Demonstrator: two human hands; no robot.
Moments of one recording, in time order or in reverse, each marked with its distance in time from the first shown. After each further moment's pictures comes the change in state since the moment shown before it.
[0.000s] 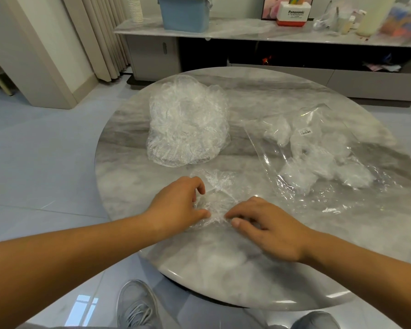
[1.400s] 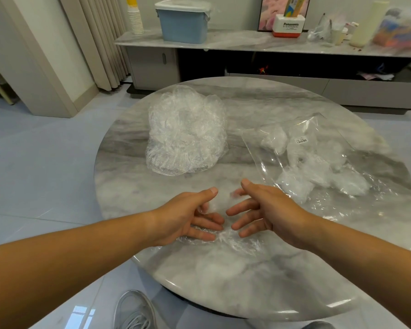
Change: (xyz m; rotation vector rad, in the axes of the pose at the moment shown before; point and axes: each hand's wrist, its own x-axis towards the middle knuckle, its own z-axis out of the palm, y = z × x) left_hand 0.004 0.022 -0.006 -1.140 -0.397 -0.412; right_hand 0.018 -0.023 -0.031 0.965 0.108 0.457
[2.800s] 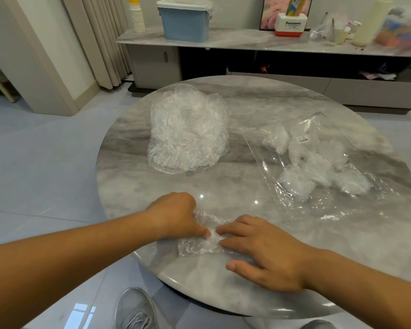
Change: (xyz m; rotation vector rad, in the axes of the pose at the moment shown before) left_hand -0.004 0.006 -0.010 1.413 0.275 0.030; right_hand -0.020 0.047 0.001 -1.390 -0.310 -0.598
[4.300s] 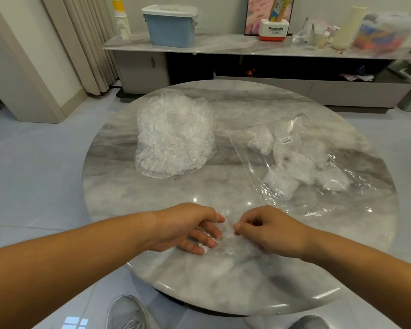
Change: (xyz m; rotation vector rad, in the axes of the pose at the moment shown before) left_hand -0.016 0.036 0.000 -1.079 -0.453 -0.054; right_hand -0.009 0.014 -0.026 0.791 0.103 0.573
